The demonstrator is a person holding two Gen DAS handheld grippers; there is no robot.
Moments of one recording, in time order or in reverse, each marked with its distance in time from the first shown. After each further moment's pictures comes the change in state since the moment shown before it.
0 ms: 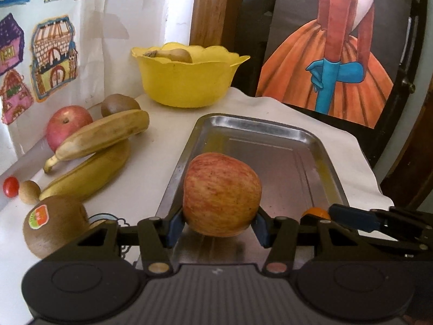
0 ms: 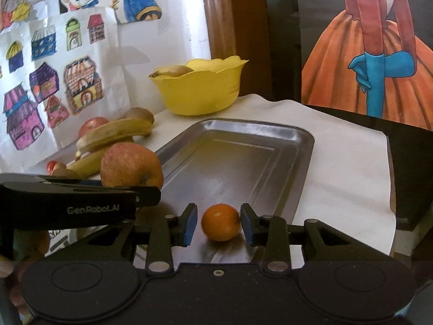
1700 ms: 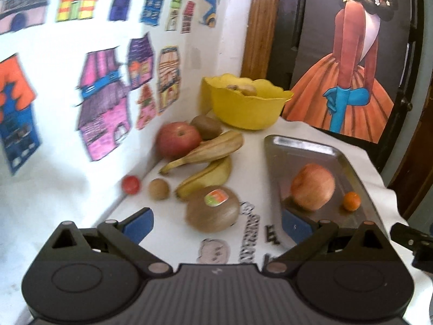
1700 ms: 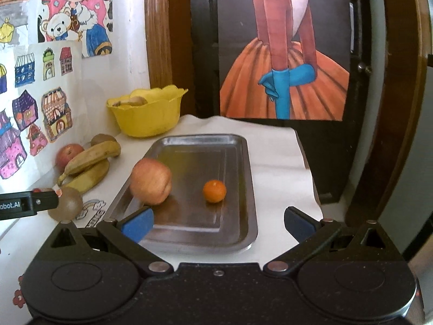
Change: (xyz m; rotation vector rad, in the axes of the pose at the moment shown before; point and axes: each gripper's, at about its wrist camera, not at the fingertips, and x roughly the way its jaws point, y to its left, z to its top) left arm -0.114 0.130 -0.024 0.002 -0.093 0.018; right arm -0.103 0.118 -0.033 0.175 -0.092 -0.433
